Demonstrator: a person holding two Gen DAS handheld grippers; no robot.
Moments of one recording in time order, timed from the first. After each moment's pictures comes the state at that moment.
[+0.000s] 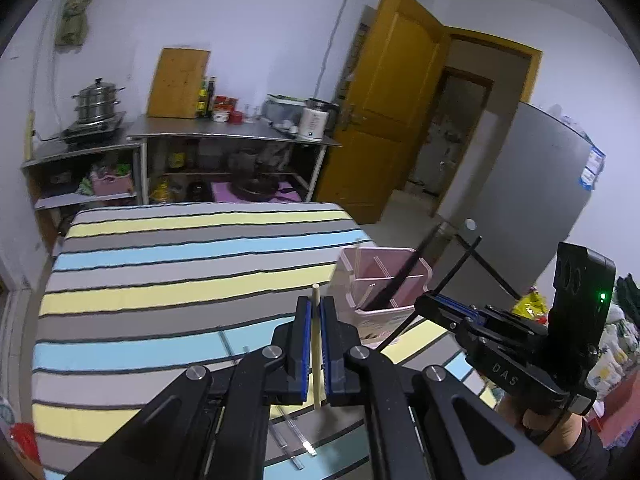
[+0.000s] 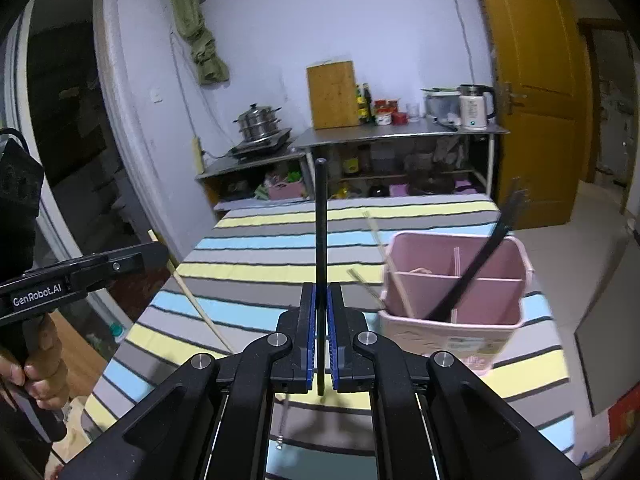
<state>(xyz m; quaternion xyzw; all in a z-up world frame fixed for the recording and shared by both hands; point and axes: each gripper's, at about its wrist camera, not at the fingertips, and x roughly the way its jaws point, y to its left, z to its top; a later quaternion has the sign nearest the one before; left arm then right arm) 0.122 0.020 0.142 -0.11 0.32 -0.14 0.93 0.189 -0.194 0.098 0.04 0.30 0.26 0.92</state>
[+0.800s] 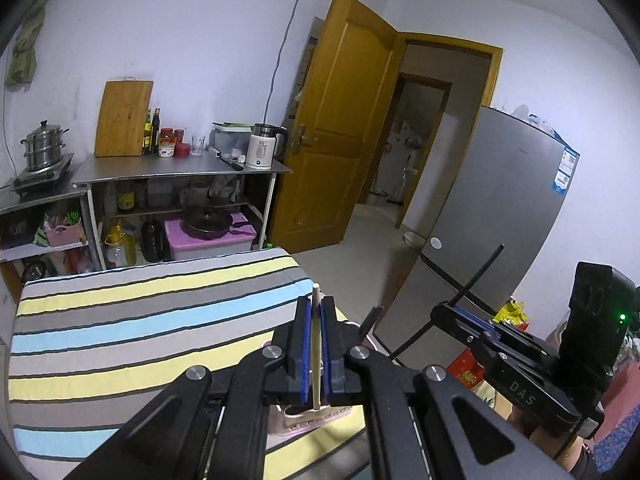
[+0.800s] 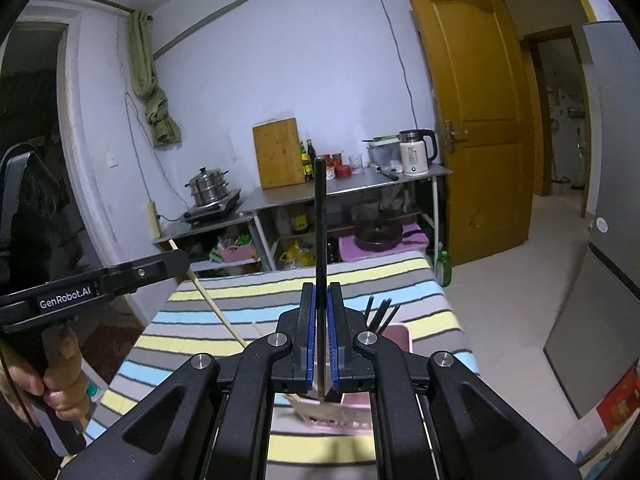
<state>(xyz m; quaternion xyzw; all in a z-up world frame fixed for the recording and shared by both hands) 0.218 -0.060 0.198 -0.08 0.28 -0.20 0.93 0.228 -0.269 0.158 0.08 0.23 0.18 0.95</state>
